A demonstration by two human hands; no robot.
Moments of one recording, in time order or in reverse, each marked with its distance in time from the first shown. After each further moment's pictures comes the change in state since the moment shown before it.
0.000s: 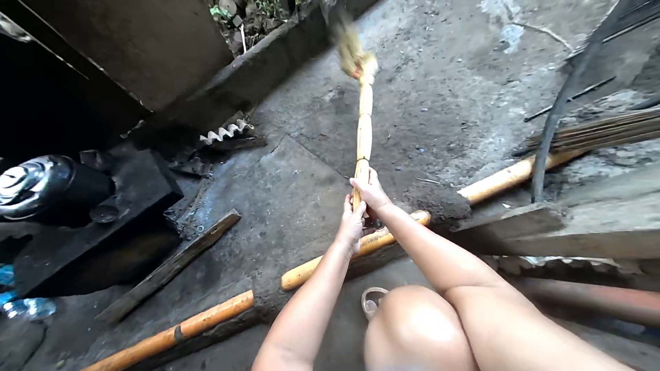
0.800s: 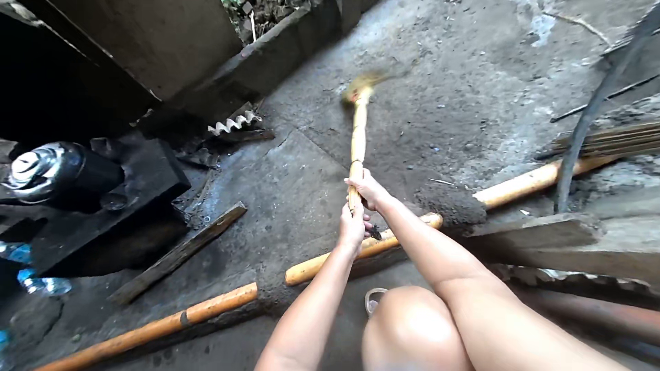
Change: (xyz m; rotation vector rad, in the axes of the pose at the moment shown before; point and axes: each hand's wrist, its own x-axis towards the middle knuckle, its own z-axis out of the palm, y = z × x) left_hand -0.004 0.003 -0.007 0.149 0.234 0.006; right_hand 0.033 0.006 0.021 0.028 -0.158 0.250
